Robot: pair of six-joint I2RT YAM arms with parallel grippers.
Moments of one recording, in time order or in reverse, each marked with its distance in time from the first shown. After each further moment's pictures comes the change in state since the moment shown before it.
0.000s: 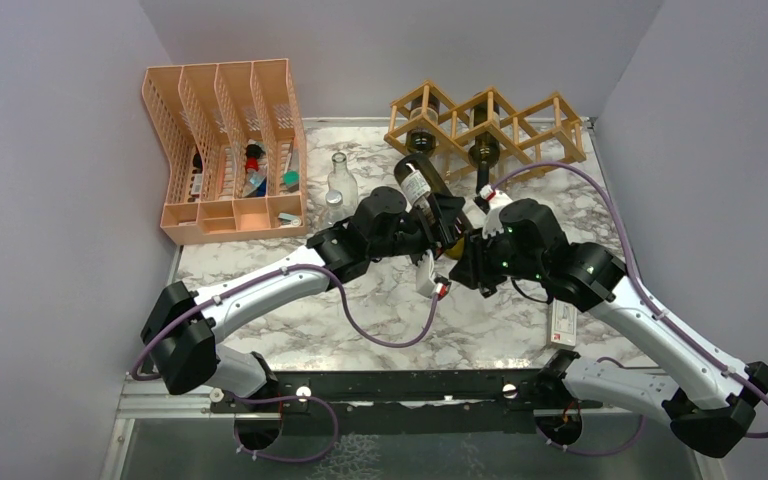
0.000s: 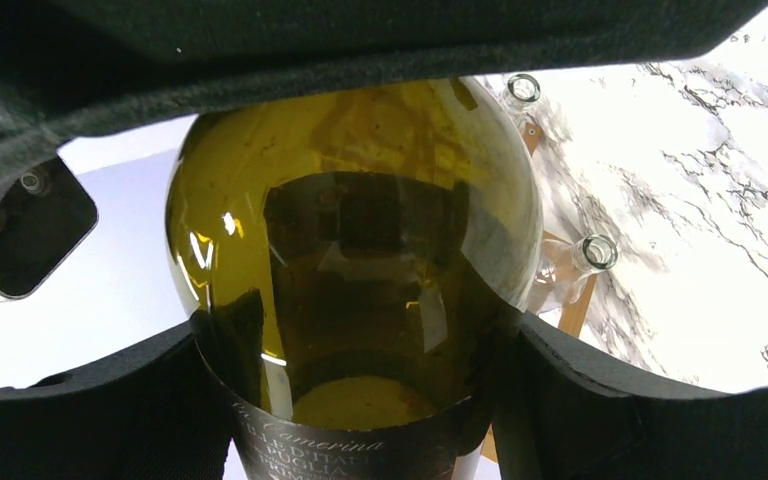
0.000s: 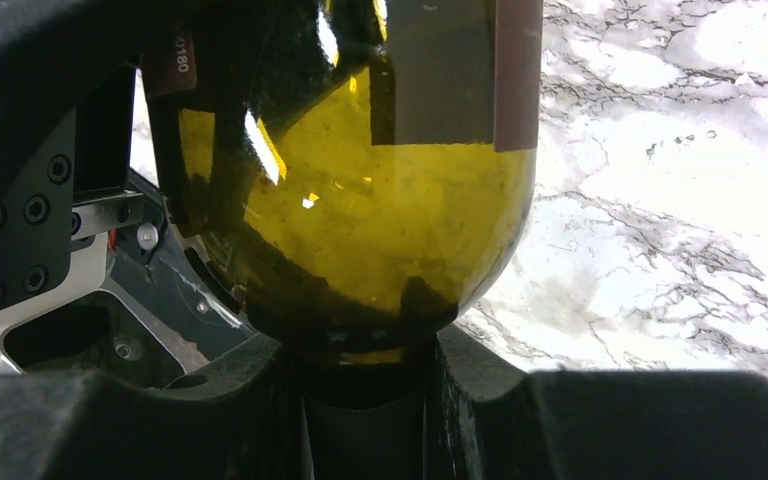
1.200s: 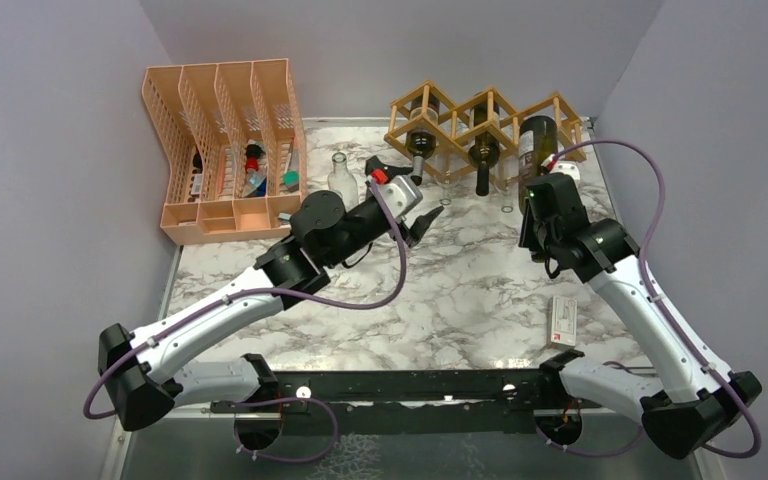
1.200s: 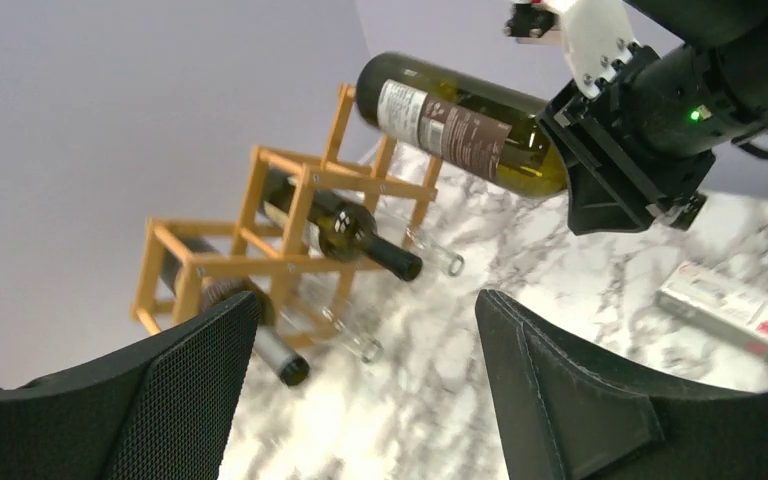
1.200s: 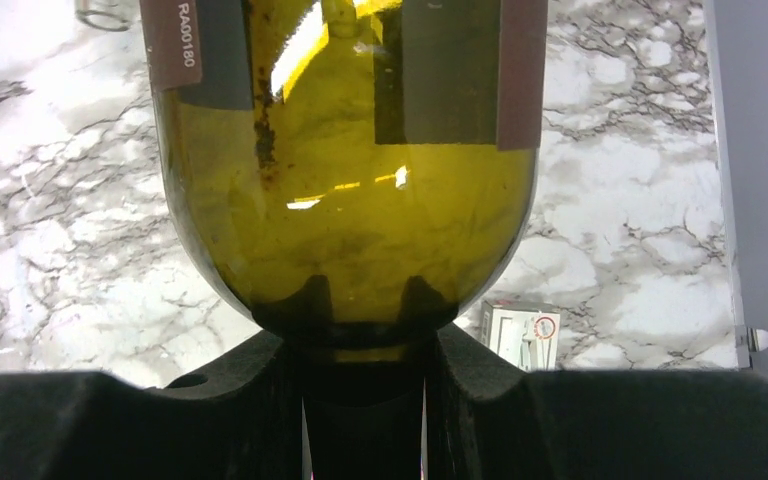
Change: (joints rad) left arm -0.005 -0.251 -0.050 0.243 -0.283 -1.425; right arm -0.278 0.072 0.069 -0.129 0.542 -0.035
